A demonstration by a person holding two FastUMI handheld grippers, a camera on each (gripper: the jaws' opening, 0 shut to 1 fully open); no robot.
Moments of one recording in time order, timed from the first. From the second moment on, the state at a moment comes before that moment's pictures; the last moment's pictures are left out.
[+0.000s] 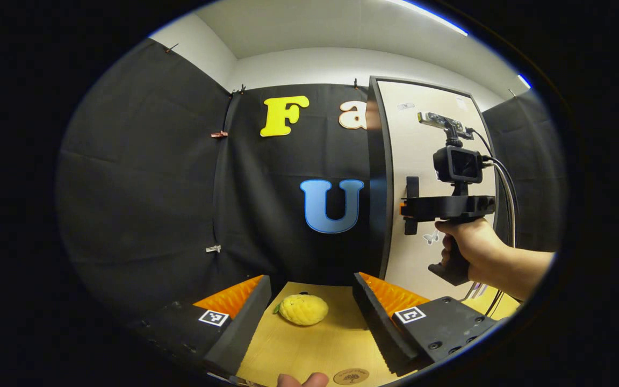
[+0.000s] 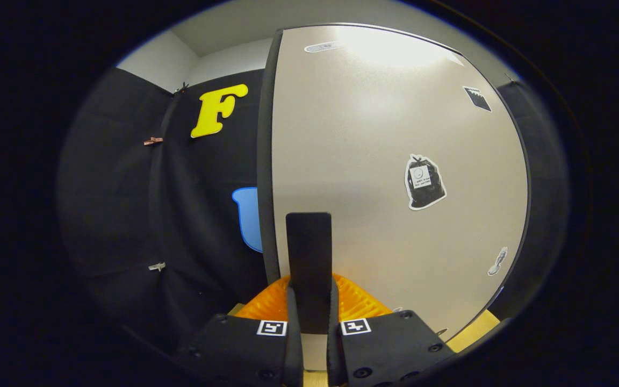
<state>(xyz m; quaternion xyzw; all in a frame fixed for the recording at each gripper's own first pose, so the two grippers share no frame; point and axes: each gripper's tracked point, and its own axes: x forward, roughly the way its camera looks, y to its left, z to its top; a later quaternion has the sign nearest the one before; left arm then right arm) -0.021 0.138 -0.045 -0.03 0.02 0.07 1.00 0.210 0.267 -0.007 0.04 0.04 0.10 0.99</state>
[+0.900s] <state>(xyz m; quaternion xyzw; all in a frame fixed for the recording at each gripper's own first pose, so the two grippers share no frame) -0.055 0.079 -0.017 -0.02 0.00 0.05 1.00 0.086 0.212 0.007 0.05 0.05 0.19 0.98</state>
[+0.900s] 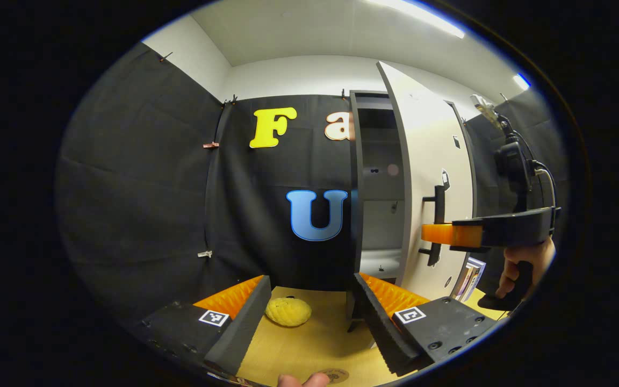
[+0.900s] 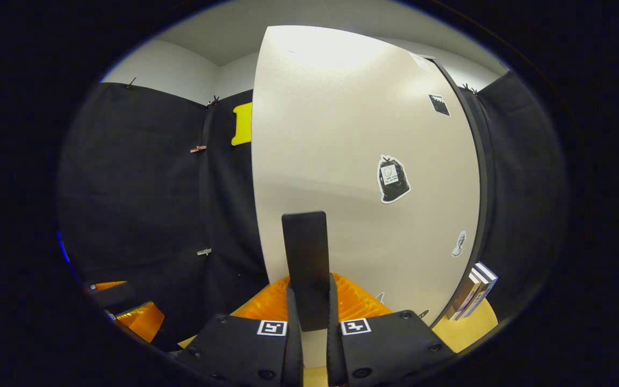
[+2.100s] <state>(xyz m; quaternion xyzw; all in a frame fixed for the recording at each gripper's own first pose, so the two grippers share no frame) -0.002 -0.063 0.011 -0.01 -0.02 -0.08 1.00 -0.003 0.031 0.009 0.05 0.03 0.09 0.99</state>
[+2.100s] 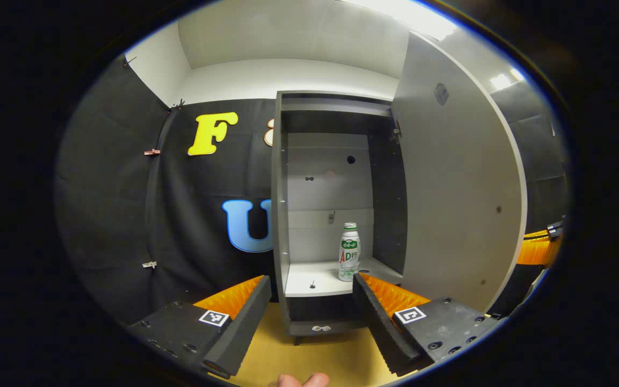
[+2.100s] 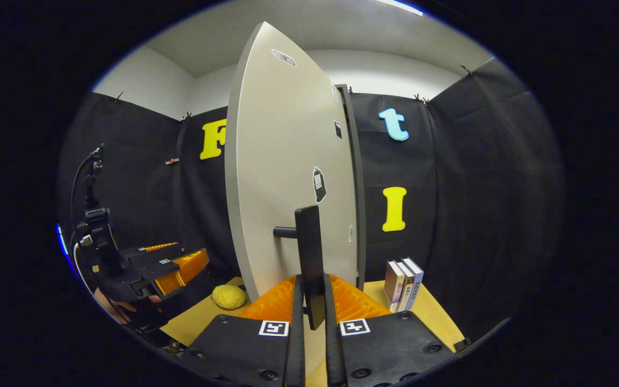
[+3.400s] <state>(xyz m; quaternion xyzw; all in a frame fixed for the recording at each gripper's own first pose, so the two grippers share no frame) 0.090 -0.181 0.019 0.01 -0.03 -0.11 0.99 -0.039 -0.092 0.038 0.11 0.03 0.06 0.99</state>
